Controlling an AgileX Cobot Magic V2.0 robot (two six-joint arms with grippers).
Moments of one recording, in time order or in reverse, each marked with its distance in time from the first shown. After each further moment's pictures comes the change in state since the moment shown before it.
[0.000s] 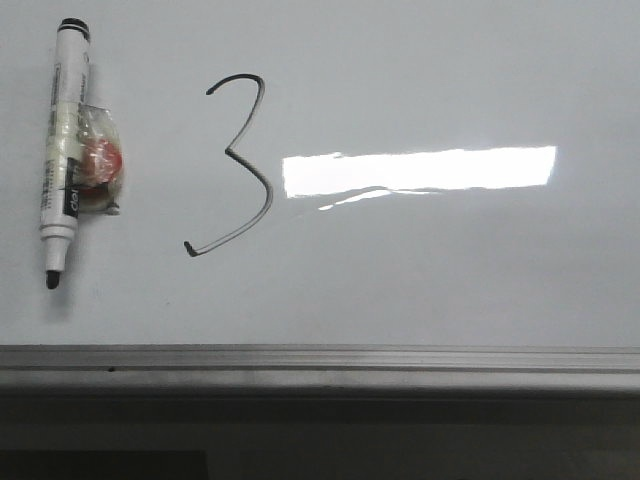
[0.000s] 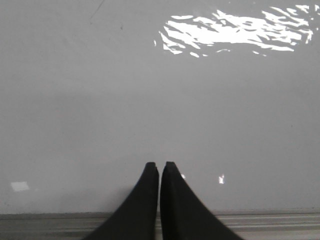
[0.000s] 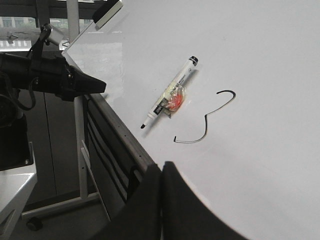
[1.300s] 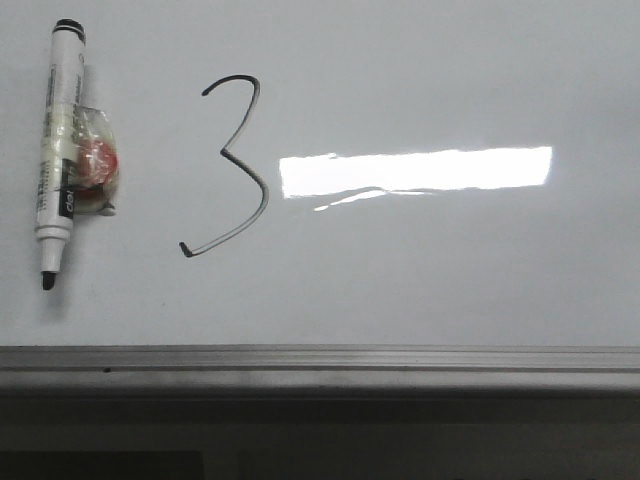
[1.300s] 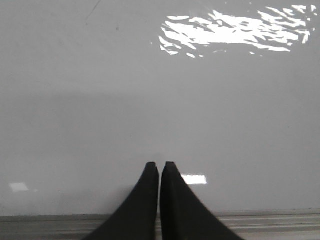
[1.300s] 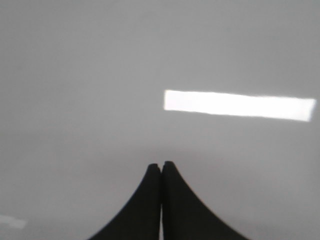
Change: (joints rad) left arm 0.000 0.000 0.000 0.000 0.002 0.000; right arm -0.864 0.025 0.039 0.070 -0.101 0.000
